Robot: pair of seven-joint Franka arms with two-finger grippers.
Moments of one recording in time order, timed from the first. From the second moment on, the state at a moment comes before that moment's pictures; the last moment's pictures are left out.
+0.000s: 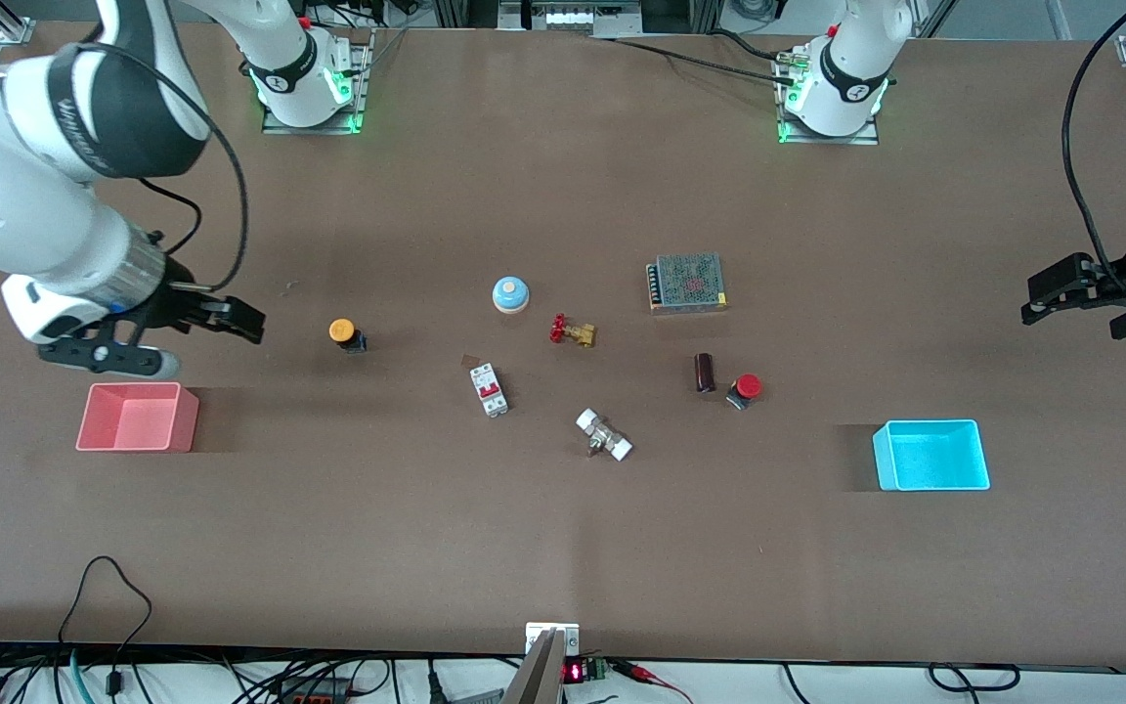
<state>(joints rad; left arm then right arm) 0.15 0.17 -0.11 -1.45 -0.02 1.68 0.19 0.37 0.23 -0.24 -1.58 0.07 1.81 0.27</state>
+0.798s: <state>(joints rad) 0.15 0.05 -0.12 -1.59 -0.02 1.74 0.18 0.05 0.20 -0.11 -1.45 0.07 1.65 0.09</state>
